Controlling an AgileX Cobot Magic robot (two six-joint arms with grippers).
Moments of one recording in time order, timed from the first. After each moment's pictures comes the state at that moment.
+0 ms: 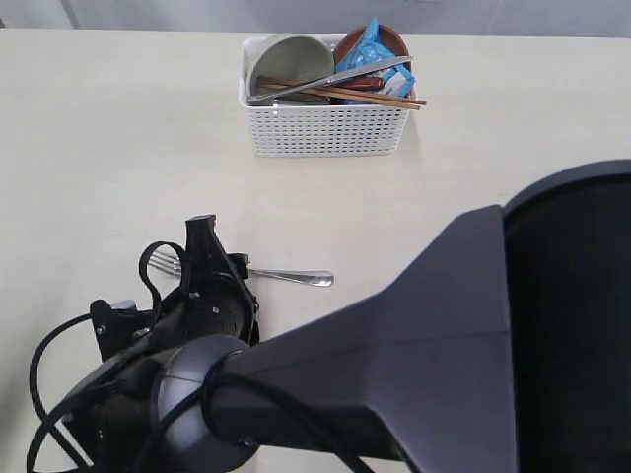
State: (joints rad) left arm -0.23 0.00 0.00 0.02 0.33 0.02; right arm 1.40 2.22 -1.32 -1.10 1.04 0.43
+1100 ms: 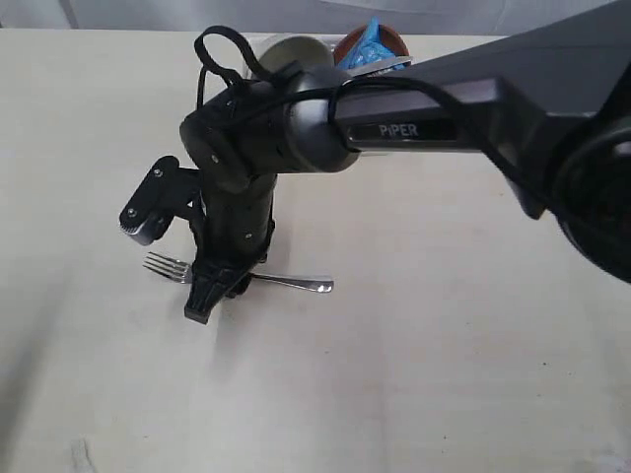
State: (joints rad) left arm -0.23 0.00 0.00 0.02 0.33 0.02; right arm 0.96 2.17 -1.50 0.01 0.79 -0.34
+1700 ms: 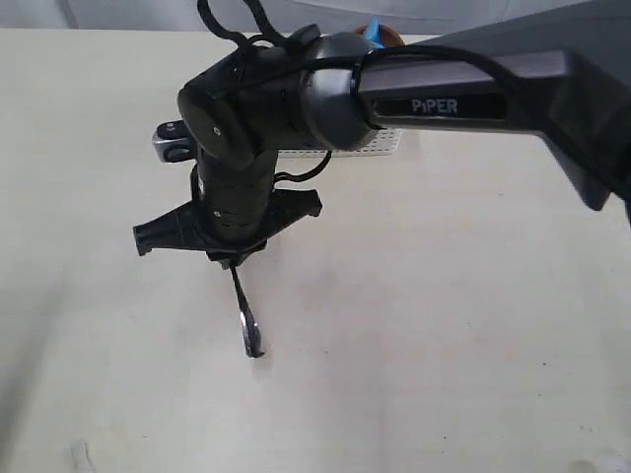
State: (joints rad) left arm -0.23 0.00 0.00 0.02 0.33 0.02; right arm 0.96 2.10 -1.50 0.00 0.82 0.55
